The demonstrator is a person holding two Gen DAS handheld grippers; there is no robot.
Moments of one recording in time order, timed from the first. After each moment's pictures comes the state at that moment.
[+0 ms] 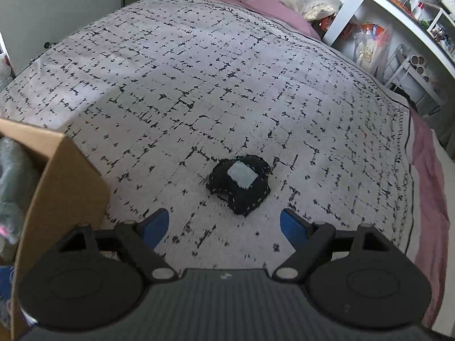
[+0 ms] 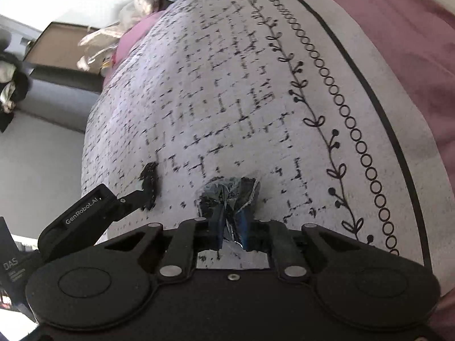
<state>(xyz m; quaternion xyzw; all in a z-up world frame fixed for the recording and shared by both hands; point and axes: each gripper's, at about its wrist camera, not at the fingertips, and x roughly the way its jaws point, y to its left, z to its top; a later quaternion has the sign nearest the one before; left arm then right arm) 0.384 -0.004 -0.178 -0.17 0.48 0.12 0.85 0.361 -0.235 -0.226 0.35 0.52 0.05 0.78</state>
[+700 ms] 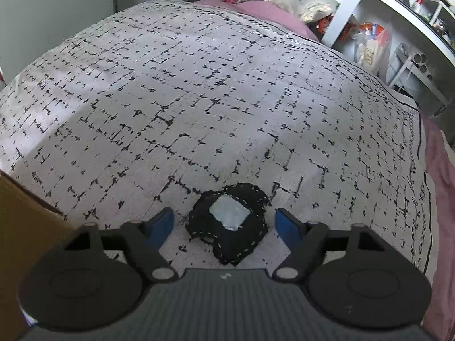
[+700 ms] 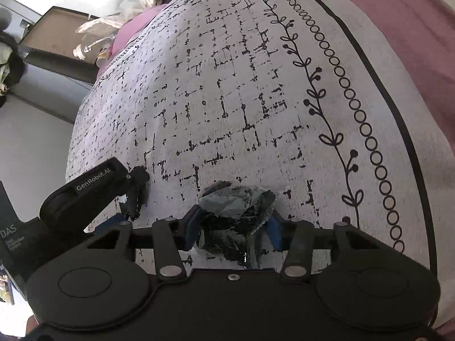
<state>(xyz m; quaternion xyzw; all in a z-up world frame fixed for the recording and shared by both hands) 0.420 -0.010 -0.205 -0.15 0.46 0.11 0.87 0.386 -0.214 -0.239 0.30 0.52 0.05 0.80</state>
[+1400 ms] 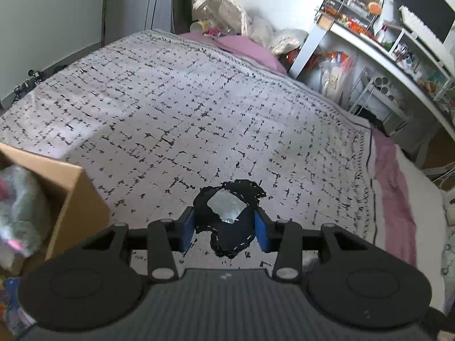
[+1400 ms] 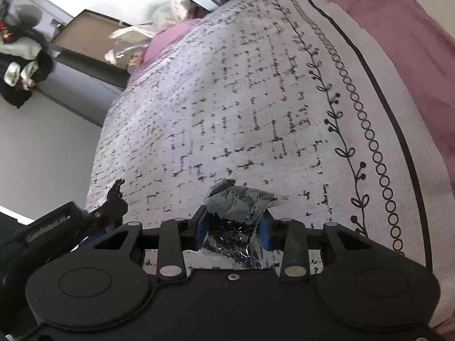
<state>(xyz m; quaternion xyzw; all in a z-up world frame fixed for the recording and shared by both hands) 0.346 -0.005 -0.130 -0.17 0.41 0.07 0.89 0.361 -0.215 -0.203 0.30 0.48 0.09 0.82</state>
